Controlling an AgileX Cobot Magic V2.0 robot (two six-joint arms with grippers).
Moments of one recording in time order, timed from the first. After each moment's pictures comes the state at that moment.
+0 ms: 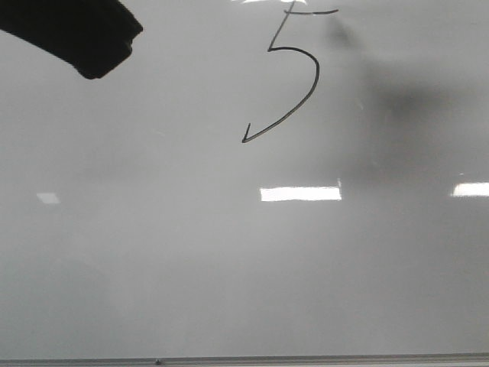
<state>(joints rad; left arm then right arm) -0.86 1.08 -0.96 -0.17 0.78 0.72 0.11 1.25 -1.07 0.83 0.50 -0.94</state>
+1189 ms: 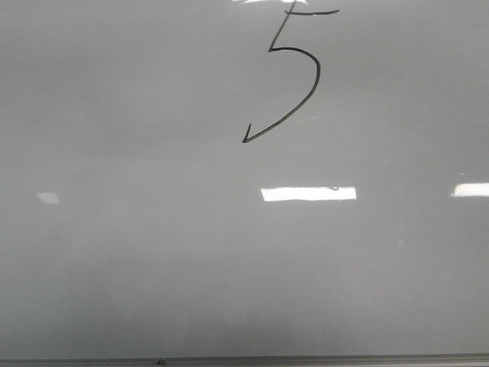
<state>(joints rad) -0.86 1.08 -1.09 -0.26 0.85 0.72 0.67 1.09 -1.07 0.76 0.80 -1.20</state>
